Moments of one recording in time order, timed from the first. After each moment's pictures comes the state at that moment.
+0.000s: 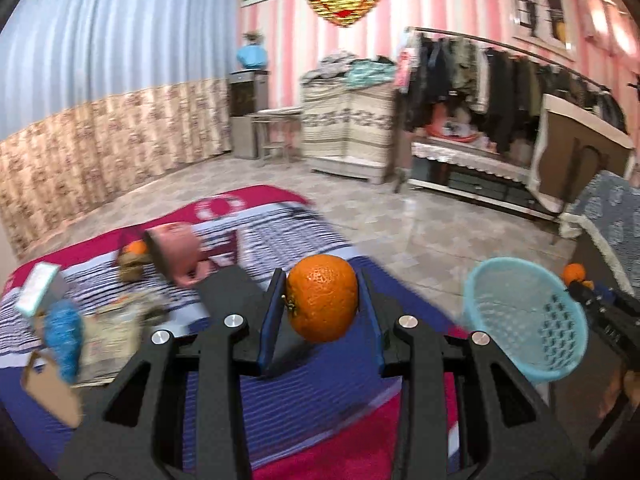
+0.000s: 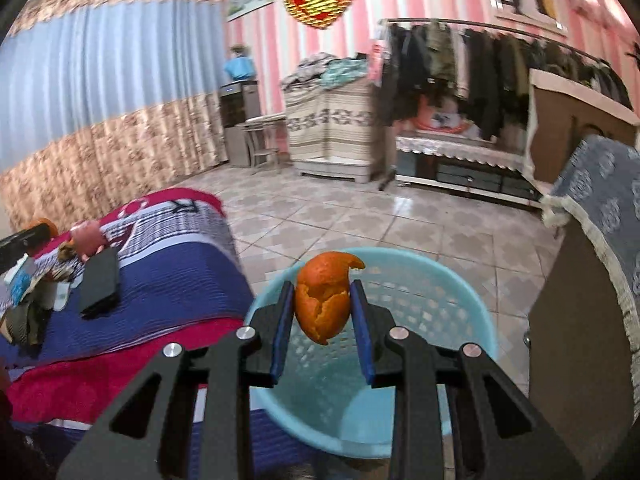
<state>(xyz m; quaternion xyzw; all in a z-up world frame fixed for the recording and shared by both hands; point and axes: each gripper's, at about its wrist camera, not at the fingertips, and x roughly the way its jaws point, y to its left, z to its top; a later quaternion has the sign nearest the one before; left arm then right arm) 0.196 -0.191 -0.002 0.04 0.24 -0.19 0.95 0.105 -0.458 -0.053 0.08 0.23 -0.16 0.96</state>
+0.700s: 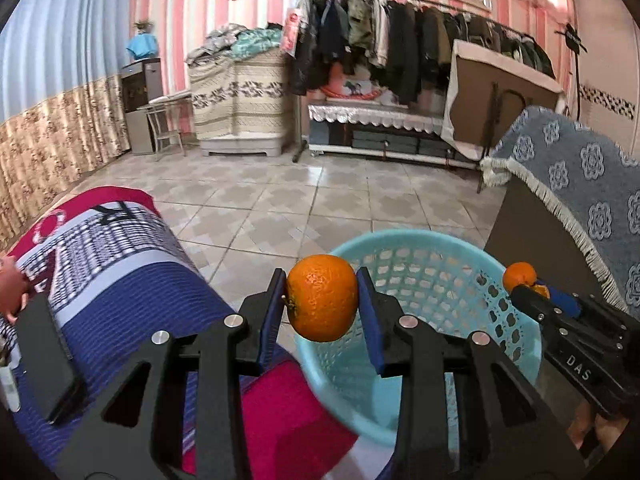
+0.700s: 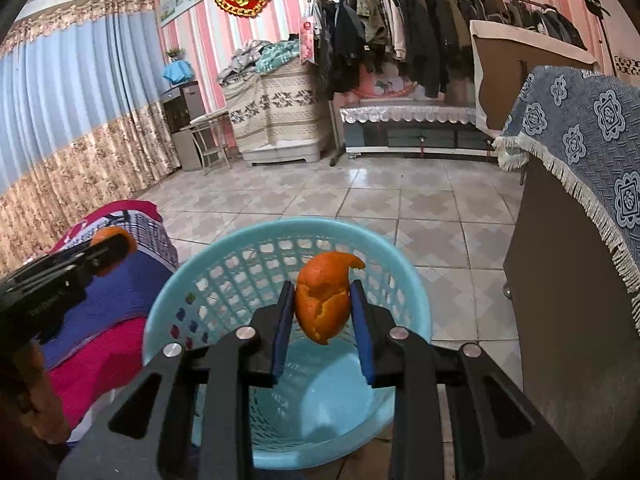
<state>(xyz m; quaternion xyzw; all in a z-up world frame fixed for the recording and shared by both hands) 0.213 -0.377 -0.060 0.09 0.28 -0.33 0.90 0.098 -0.527 -0.097 0.15 0.26 -0.23 0.93</state>
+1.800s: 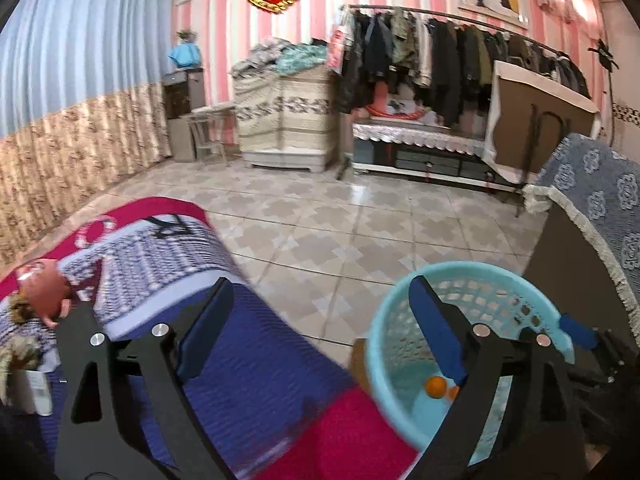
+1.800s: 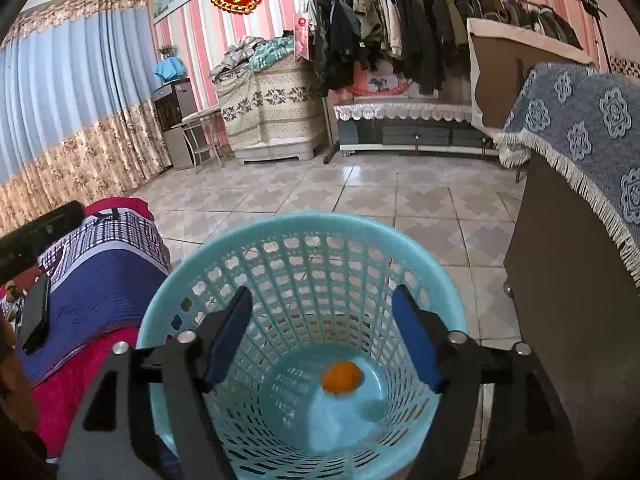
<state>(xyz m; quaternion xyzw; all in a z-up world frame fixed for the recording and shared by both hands) 0.235 -0.334 -0.032 0.08 0.25 -0.25 0.93 0.125 -0.517 -0.107 0.15 0.26 -0.24 0.92</state>
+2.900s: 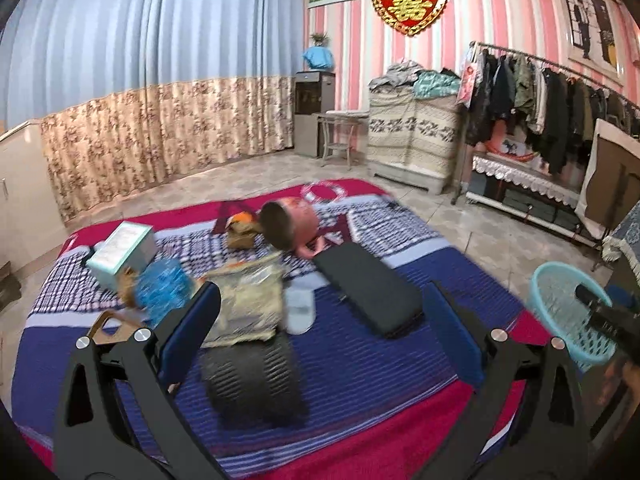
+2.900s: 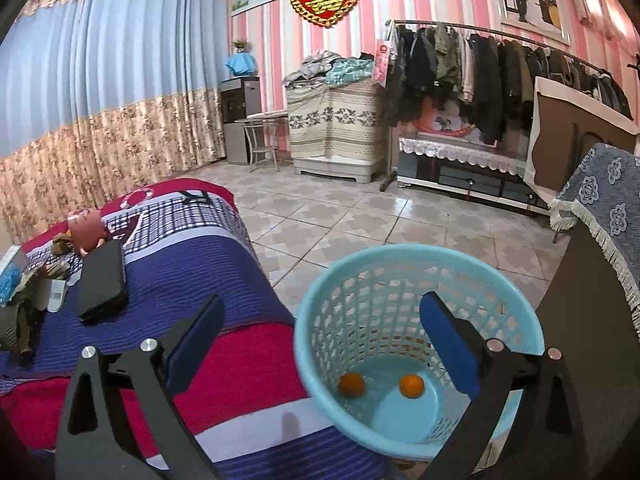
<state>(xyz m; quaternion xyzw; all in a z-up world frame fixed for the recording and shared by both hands) 0.170 -0.060 -0.008 0.01 0.24 -0.06 0.97 0.139 -0.398 -0.064 0.06 0.24 -0.16 0.96</state>
